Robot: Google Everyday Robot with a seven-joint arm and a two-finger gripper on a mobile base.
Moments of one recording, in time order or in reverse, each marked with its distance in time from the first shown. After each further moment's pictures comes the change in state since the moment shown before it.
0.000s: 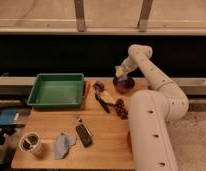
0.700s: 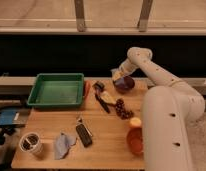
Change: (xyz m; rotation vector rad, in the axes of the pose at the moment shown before) arm 0.031 0.036 -0.024 -0.051 -0.005 -0.033
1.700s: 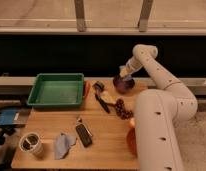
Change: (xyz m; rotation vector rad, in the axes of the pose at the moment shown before) arm -0.014 -0.055 0.005 0.079 0.001 0.069
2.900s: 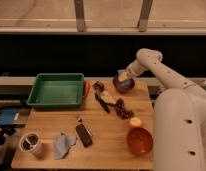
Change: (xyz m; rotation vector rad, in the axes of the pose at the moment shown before) arm 0.048 0.022 -0.034 -0.080 -0.025 0.034
